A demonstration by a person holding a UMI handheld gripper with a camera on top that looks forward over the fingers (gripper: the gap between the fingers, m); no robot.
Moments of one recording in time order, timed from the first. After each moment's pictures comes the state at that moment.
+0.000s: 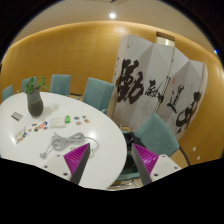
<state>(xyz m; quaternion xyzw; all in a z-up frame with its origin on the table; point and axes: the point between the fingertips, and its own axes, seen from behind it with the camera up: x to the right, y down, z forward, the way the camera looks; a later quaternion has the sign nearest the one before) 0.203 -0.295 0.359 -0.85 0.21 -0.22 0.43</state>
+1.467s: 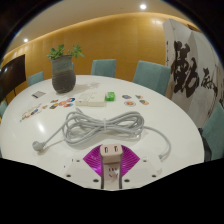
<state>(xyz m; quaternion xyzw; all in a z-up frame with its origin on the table) 0.125 -0.043 0.023 -0.88 0.05 -0.03 0.46</state>
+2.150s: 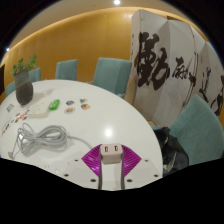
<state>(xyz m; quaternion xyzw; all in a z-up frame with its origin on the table) 0.357 -0.073 0.047 -0.88 0.17 -0.12 0.43</state>
